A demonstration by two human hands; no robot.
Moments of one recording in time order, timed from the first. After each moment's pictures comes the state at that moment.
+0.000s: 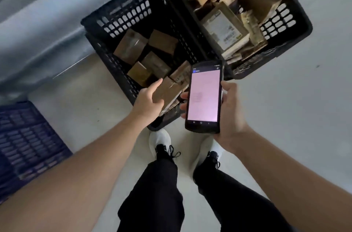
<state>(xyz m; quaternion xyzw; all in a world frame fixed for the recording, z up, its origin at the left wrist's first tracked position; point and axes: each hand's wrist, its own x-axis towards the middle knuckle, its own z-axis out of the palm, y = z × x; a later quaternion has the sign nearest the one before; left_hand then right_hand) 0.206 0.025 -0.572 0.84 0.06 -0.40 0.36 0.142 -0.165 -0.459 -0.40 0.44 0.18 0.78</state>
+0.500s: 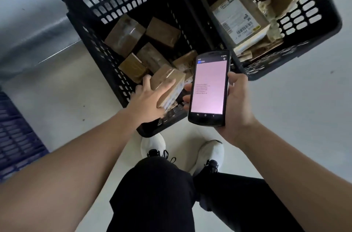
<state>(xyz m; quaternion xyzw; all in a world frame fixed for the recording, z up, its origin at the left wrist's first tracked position) 0.214 0.023 -0.675 0.90 -0.18 -0.38 0.10 0.158 -0.181 -0.540 -0.42 0.42 0.20 0.78</state>
